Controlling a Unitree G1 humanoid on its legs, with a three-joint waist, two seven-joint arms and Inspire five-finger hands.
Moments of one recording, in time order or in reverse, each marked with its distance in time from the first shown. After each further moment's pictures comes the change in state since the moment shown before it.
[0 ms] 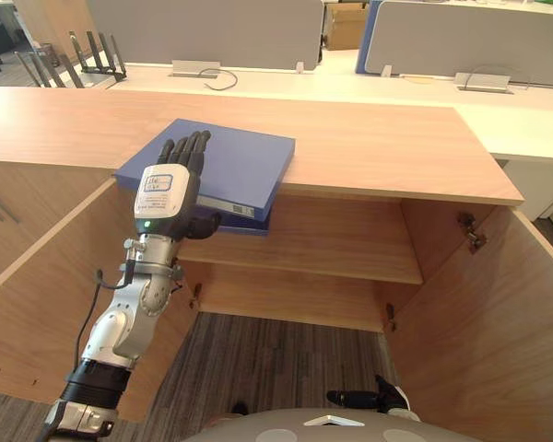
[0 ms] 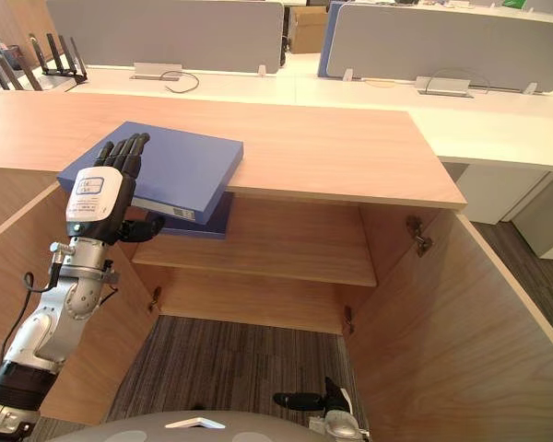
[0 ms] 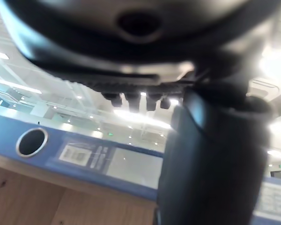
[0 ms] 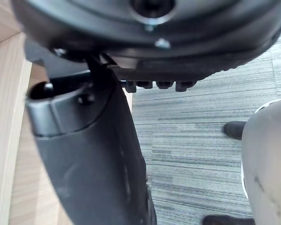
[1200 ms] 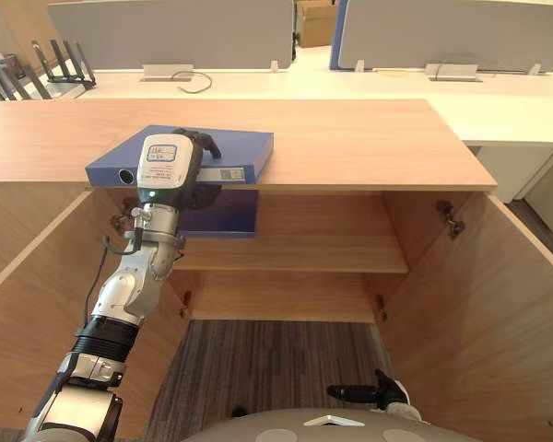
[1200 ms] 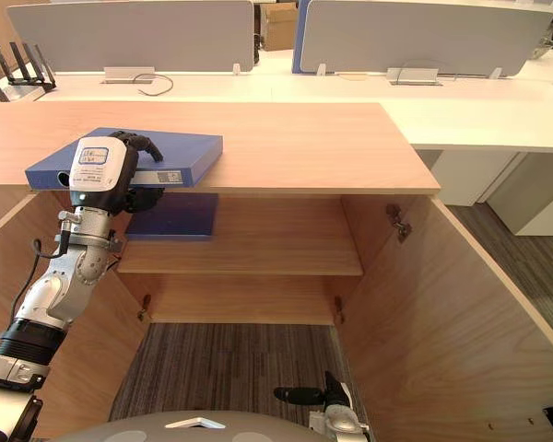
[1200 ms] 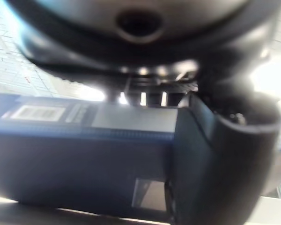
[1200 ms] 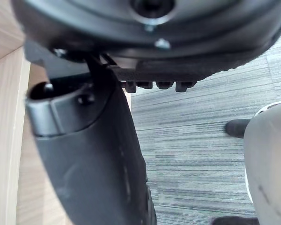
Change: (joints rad) left arm -0.191 0.024 -0.037 0.160 0.044 0.004 0.054; right arm -0.018 -0.004 -0.004 0.000 0.000 0.000 0.000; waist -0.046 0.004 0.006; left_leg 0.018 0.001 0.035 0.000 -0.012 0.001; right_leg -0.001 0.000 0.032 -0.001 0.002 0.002
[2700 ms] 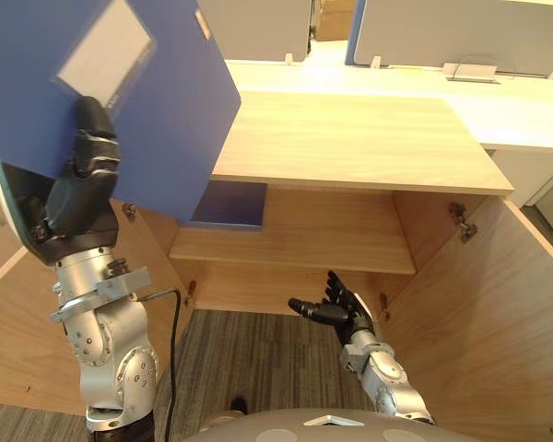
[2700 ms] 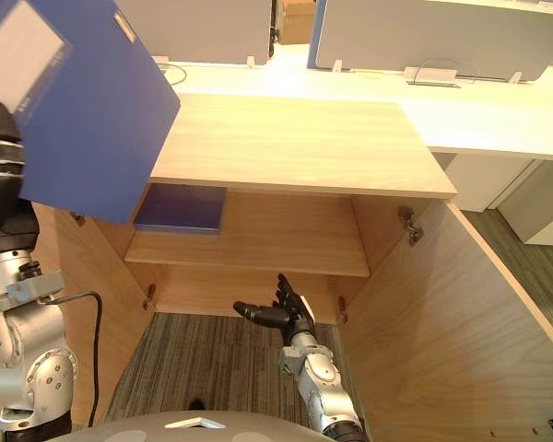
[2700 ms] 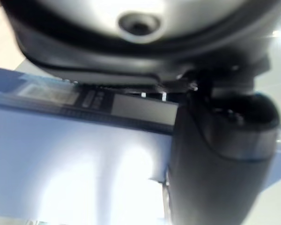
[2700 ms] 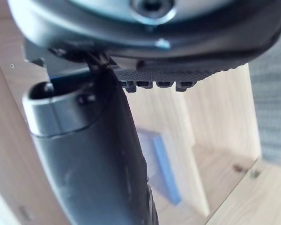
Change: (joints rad) left arm 0.420 -0.452 0.355 -0.763 -1.450 -0.208 -0.217; right arm 0.063 -0.001 0.321 -0.639 0.537 -0.068 0.210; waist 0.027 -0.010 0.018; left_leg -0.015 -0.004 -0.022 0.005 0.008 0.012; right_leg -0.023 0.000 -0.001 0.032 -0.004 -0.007
